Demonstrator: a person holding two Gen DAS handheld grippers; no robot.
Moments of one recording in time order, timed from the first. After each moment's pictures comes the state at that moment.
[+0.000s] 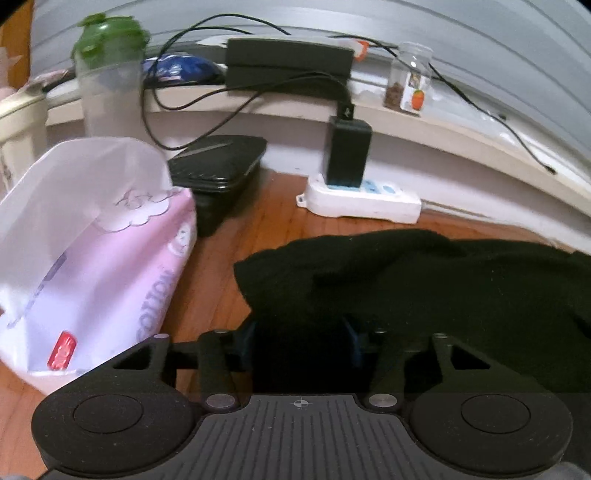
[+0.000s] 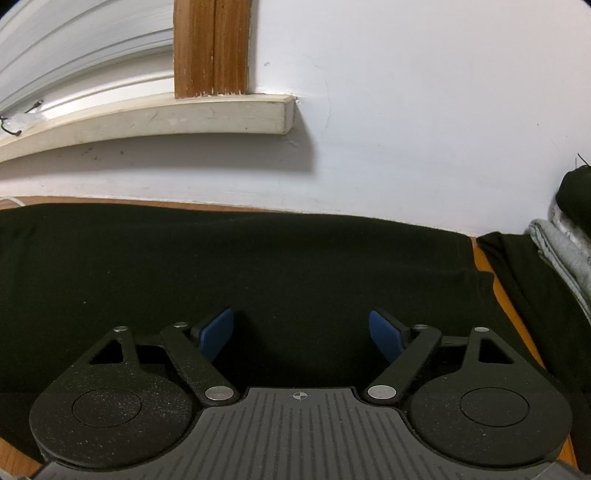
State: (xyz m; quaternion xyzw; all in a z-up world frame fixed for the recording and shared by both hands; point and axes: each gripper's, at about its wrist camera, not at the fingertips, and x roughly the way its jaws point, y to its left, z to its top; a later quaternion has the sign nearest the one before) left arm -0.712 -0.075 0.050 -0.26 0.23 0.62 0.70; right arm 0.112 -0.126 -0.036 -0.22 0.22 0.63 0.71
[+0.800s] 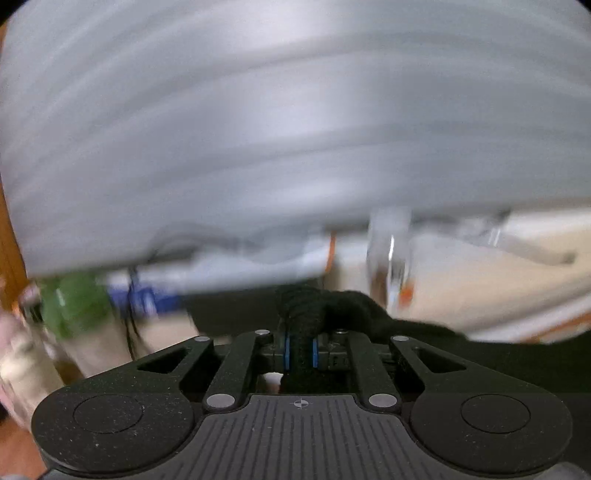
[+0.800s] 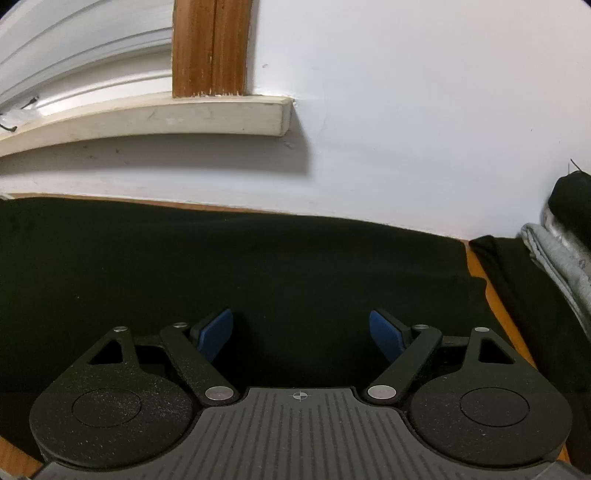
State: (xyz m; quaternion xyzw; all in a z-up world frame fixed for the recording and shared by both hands) left arm -0.651 0.007 0.137 -0.09 0.24 0.66 0.70; right arm 0.109 -0.126 -0.033 -0.23 0.21 0.62 0.72
